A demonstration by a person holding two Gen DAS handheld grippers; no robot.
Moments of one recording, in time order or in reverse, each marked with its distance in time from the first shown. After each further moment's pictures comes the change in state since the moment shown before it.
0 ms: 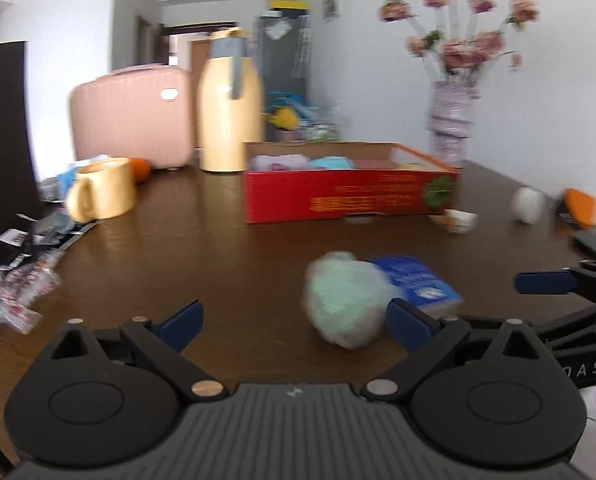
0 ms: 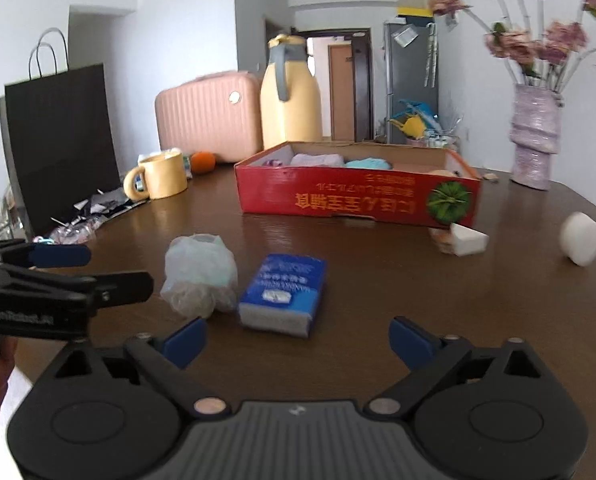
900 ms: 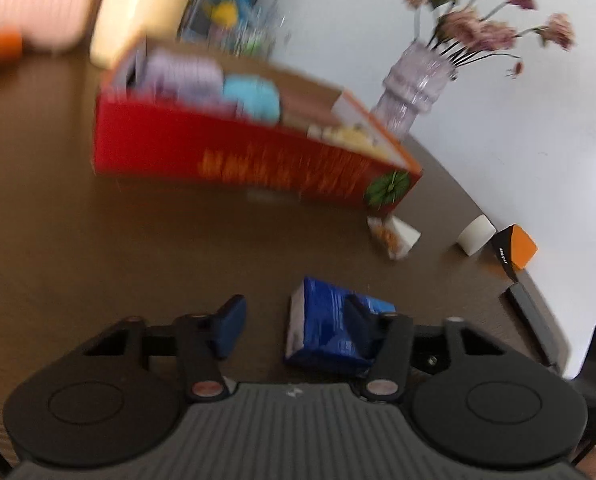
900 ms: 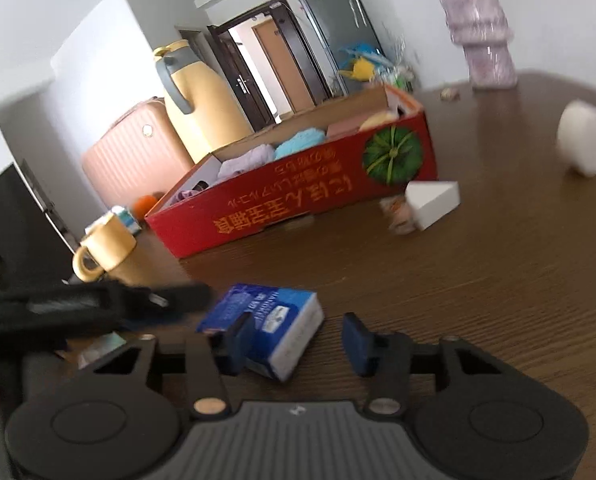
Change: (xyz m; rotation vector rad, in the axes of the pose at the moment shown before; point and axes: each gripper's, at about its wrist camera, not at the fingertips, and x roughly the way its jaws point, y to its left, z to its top) left arm 0.153 0.000 0.068 -0.231 0.269 -0.337; right arm 0.064 -0.096 0.021 0.419 0.057 0.079
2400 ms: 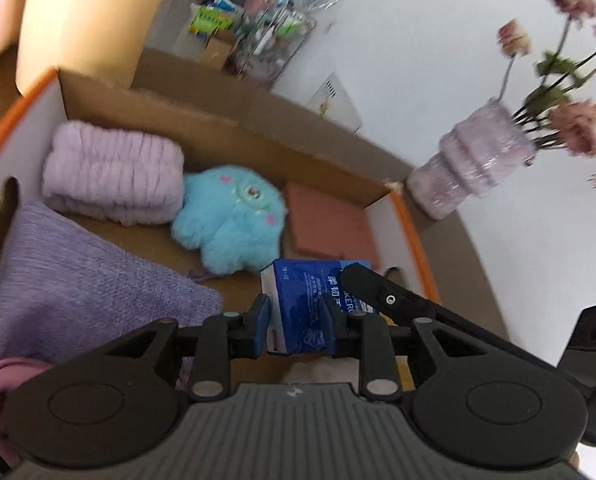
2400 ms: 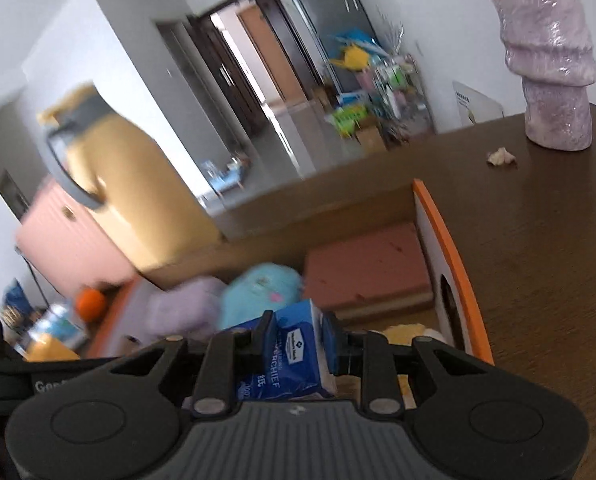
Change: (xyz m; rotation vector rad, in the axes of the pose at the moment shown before) left arm 0.156 0.015 0.188 -0.231 0.108 -0.021; right arm 0.176 -0.036 0.223 0.002 0.071 -0.052
